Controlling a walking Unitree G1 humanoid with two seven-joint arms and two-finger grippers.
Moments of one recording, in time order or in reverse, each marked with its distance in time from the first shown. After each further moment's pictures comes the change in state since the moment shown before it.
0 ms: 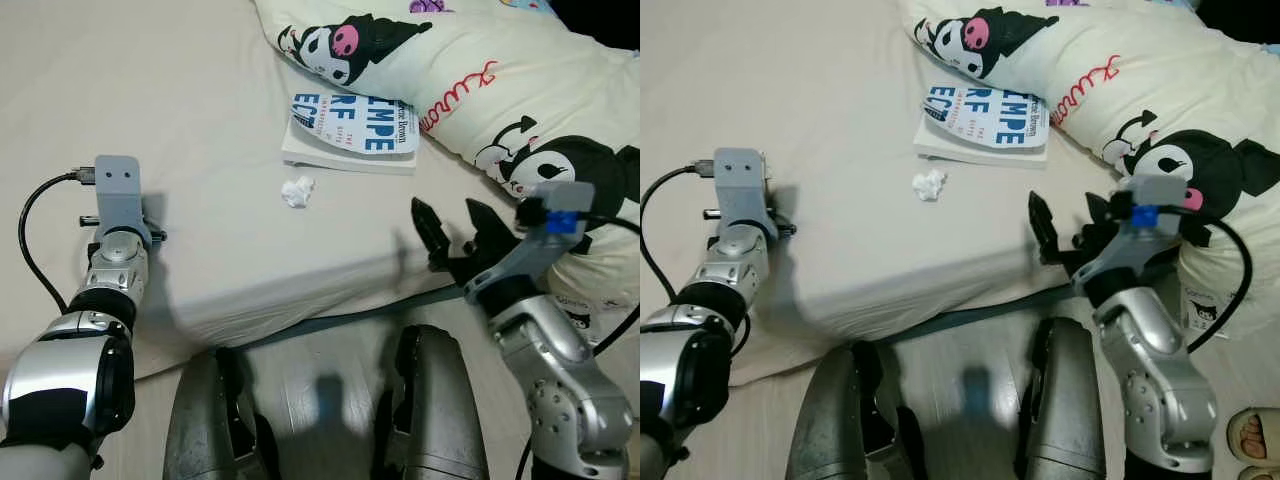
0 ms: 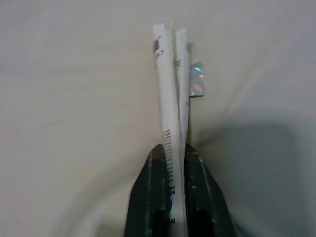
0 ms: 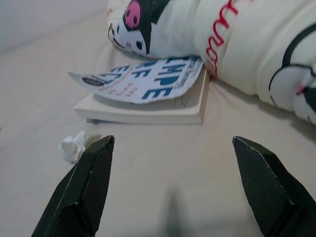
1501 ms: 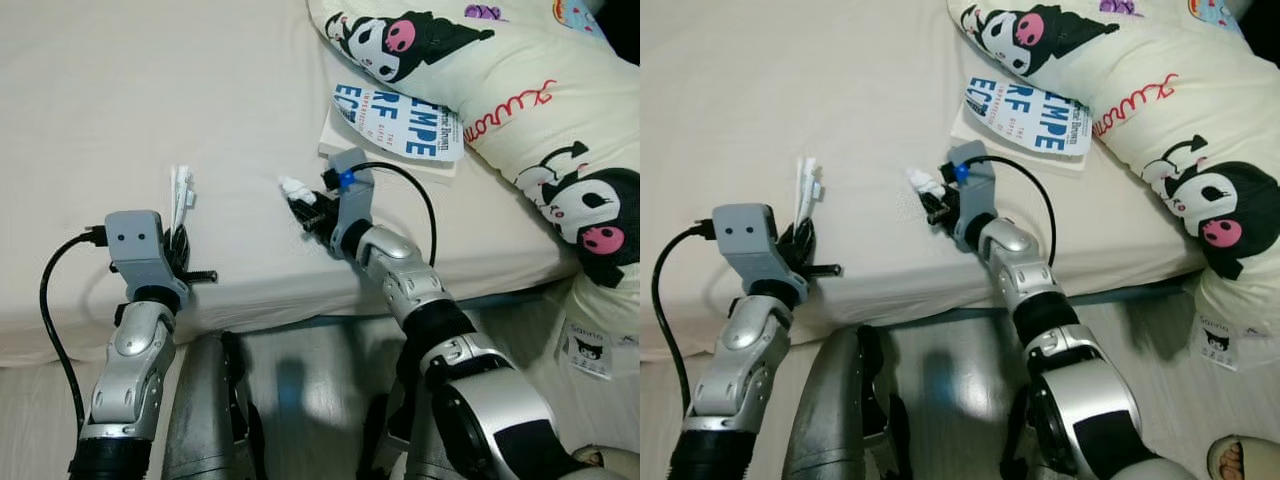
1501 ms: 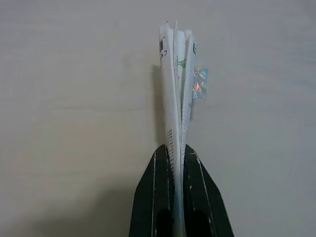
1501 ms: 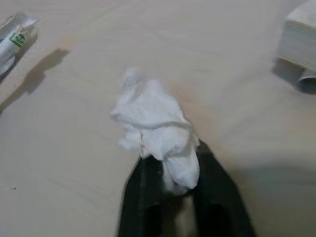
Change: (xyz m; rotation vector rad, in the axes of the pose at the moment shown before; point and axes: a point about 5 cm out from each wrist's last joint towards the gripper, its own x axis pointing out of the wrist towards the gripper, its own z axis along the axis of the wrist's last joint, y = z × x) left arm -0.110 -0.028 -0.004 -0.286 -0.291 -0.332; right arm 0.126 0.066 -0.087 -0.114 0.244 0.410
